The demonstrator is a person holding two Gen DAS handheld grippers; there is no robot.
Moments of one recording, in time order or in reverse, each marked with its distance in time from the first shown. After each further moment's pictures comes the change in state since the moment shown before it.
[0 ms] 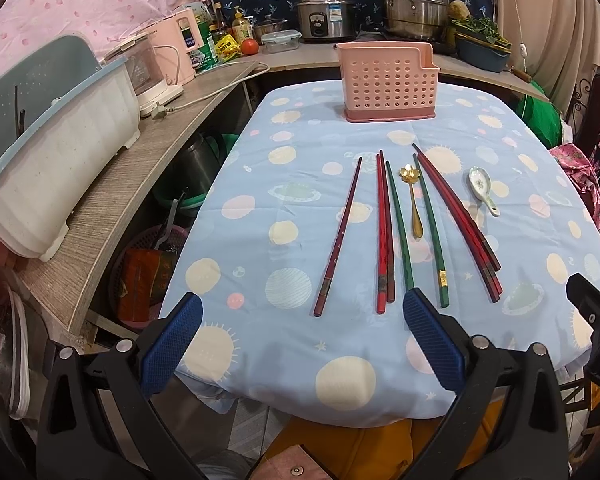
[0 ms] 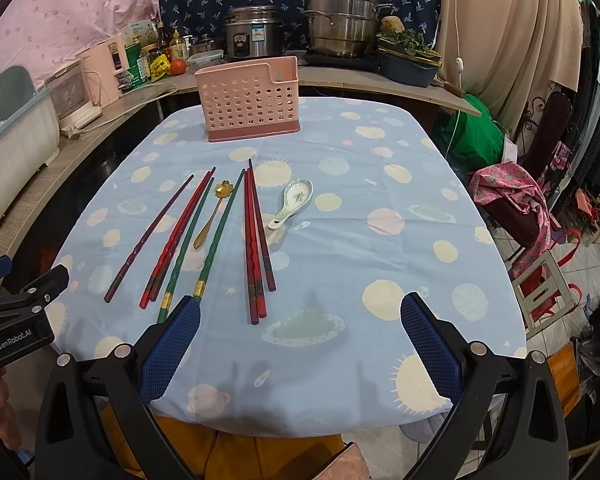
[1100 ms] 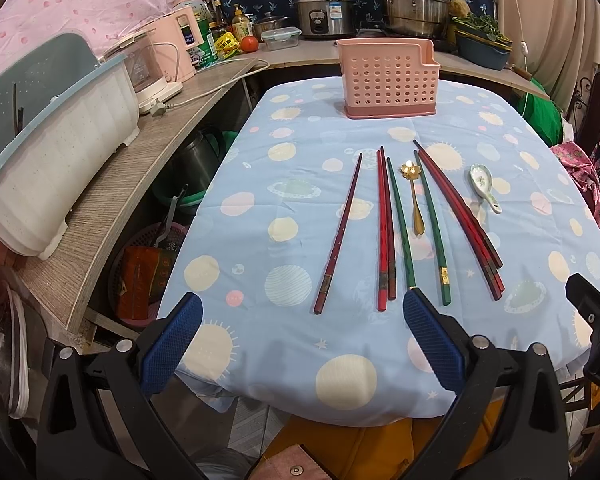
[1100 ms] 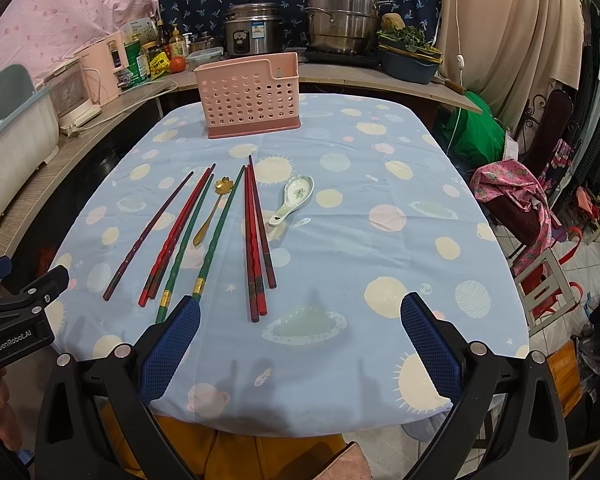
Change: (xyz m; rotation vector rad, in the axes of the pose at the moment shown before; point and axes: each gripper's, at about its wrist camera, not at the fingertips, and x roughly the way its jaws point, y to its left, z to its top) left arm 0.002 0.001 -0.001 0.000 0.004 0.001; right arm 0.001 0.000 -0.001 0.001 0.007 0.001
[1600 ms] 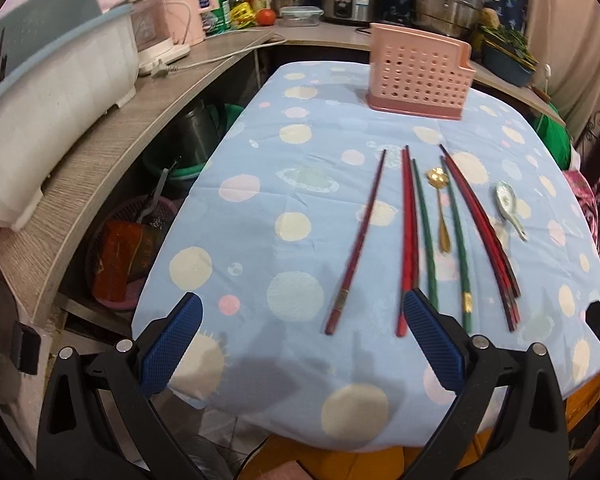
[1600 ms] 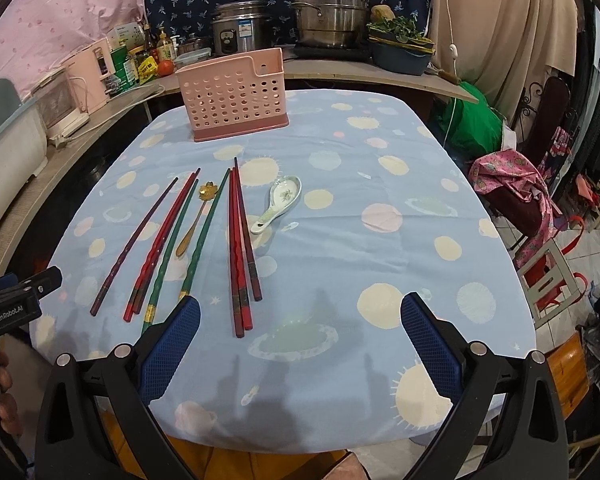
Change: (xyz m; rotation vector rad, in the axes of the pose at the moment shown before) left arm 0.056 0.032 0.008 -0.132 0.073 -0.061; right arm 0.030 -0.014 0.002 0.051 0.019 0.006
